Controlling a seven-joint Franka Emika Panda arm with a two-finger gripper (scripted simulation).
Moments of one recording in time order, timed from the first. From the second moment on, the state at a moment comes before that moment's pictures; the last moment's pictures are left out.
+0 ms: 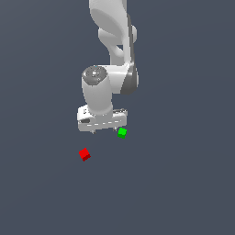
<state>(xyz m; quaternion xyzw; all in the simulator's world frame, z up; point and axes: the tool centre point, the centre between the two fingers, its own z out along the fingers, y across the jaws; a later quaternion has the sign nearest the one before) 0.008 -0.060 0.140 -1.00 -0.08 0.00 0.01</state>
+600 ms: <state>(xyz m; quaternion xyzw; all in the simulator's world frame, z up) 0.035 -0.120 0.103 -0.98 -0.20 0.00 0.00</state>
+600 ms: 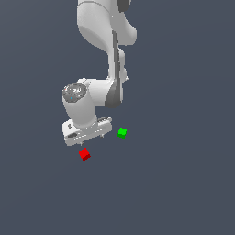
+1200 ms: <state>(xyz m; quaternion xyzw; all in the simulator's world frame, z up) 0.066 -0.159 0.075 -0.96 -0.29 0.00 0.00</state>
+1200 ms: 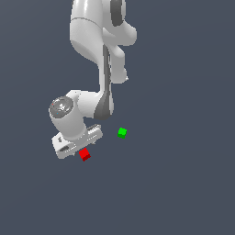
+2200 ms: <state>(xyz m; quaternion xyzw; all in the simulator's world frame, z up) 0.074 -0.165 0.036 -0.95 -0.31 0.00 0.00</state>
